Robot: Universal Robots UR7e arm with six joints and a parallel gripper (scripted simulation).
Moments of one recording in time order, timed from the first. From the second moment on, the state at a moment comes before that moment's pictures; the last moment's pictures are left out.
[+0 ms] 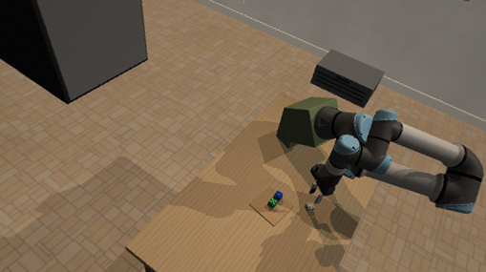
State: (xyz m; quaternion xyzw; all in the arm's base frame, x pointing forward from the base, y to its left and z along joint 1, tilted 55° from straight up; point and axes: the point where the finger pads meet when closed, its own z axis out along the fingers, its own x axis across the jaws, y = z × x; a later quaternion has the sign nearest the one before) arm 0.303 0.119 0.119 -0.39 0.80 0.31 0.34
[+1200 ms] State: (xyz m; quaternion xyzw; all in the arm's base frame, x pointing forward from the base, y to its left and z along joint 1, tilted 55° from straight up) arm 0.312 0.145 0.100 -0.39 0.79 0.31 0.35
